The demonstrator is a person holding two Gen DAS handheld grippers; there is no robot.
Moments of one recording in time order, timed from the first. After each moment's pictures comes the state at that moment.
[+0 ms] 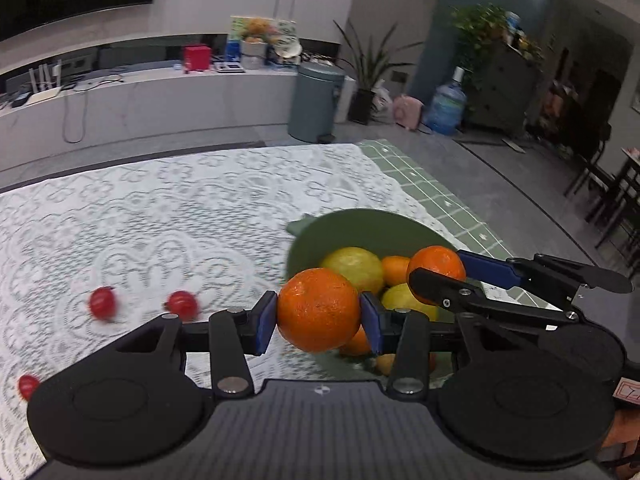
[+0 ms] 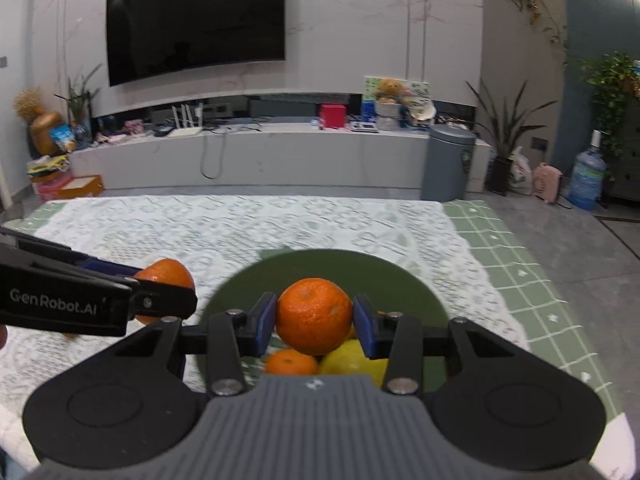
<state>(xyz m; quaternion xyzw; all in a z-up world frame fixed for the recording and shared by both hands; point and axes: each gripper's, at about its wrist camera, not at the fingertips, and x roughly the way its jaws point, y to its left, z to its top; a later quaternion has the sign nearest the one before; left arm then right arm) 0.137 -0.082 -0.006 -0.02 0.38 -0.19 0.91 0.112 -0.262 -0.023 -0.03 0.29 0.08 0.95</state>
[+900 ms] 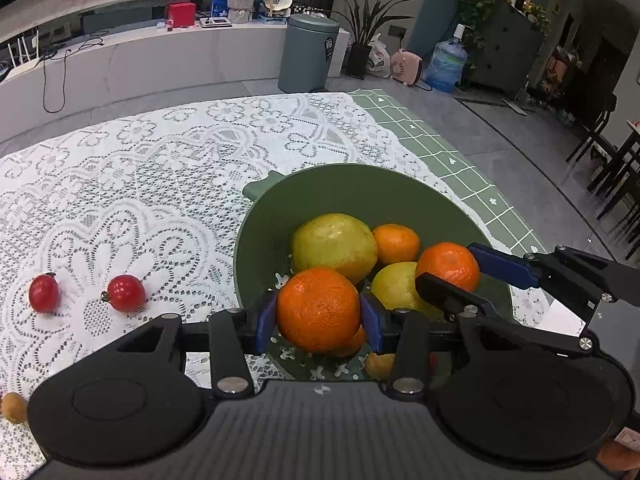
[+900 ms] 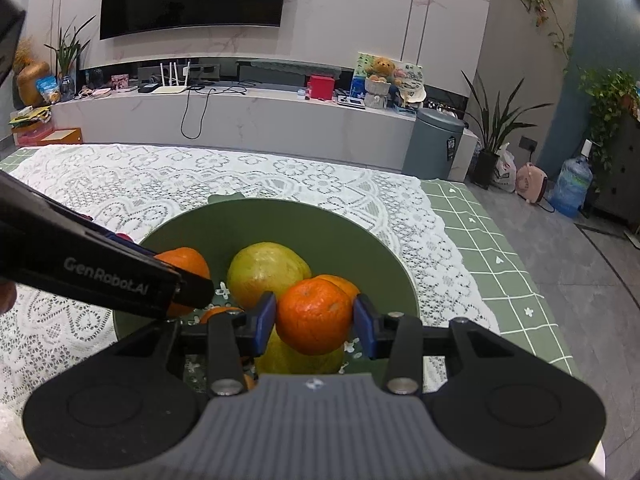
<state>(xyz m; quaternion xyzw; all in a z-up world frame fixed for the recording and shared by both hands) 0.173 -0.116 -0.046 -0.01 0.44 -0.20 0.88 0.130 -0.271 -0.055 -0.08 0.32 0.07 0.94</state>
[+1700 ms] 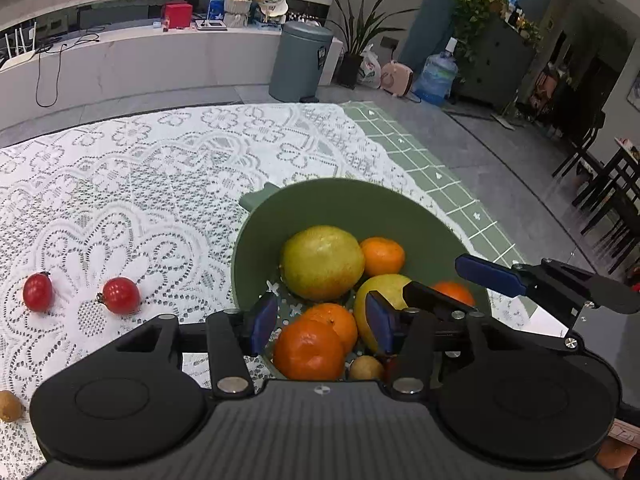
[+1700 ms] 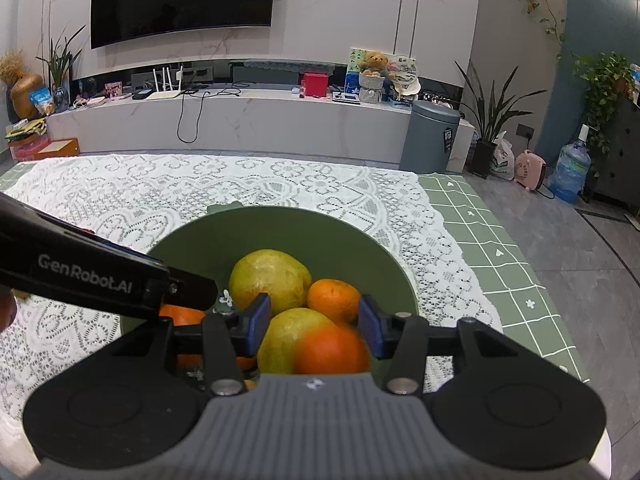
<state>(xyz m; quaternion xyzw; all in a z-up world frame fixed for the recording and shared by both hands) 0.169 -0.107 -0.033 -0.04 0.43 -0.21 0.88 0.132 -0.273 -0.045 -0.06 0.33 0.06 0.94</state>
